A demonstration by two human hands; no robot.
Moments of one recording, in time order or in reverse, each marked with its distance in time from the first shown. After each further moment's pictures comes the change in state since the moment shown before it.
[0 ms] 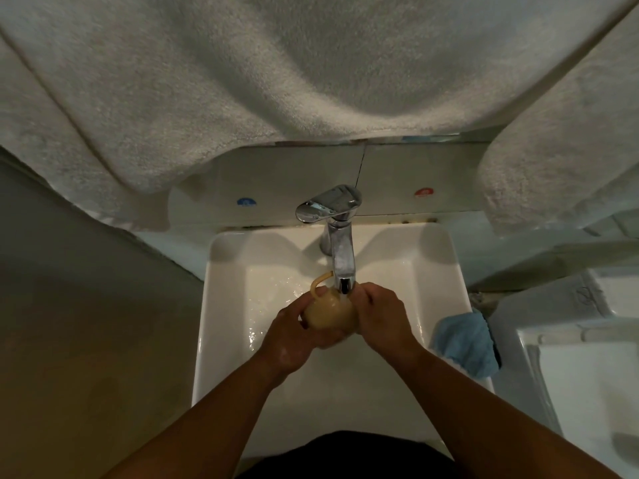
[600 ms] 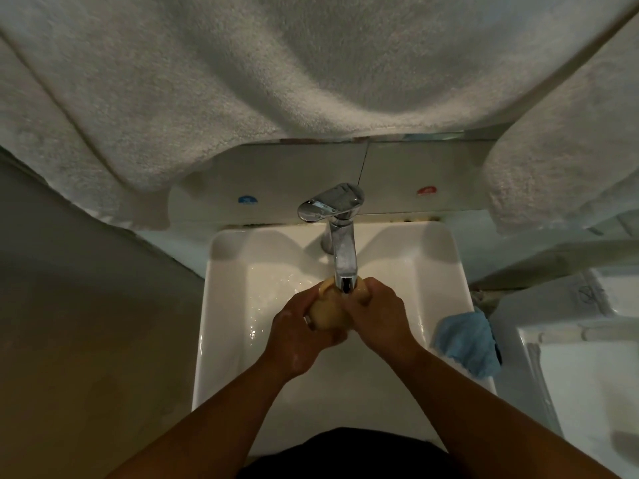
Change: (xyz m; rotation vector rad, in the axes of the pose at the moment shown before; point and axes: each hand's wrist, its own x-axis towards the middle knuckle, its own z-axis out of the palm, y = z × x) left_hand -0.001 -0.004 0.004 0.187 0.091 0.177; right_hand 0.006 0.003 0.009 0.101 0.047 0.005
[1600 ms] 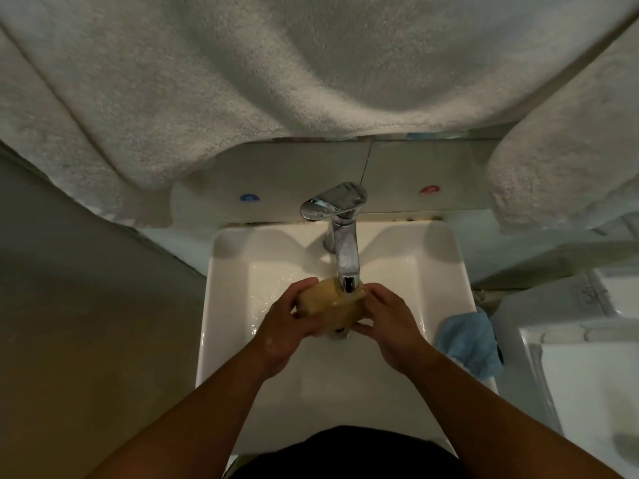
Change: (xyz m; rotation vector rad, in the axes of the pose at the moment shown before) left_hand 0.008 0.000 -0.017 -0.455 -0.102 -0.255; right_hand -0.004 0.025 0.002 0.857 -0.158 0.209
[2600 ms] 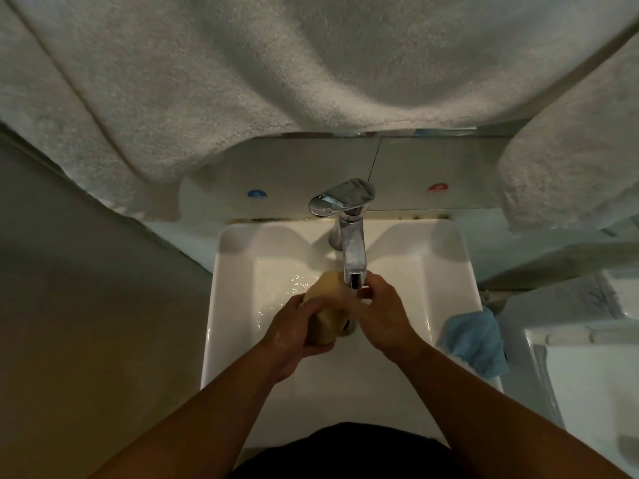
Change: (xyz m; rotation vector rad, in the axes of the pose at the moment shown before) left_hand -0.005 0.004 0.011 -0.168 0.136 -0.312; right_hand 0.015 0.010 0.013 -0.516 0.008 -0.271
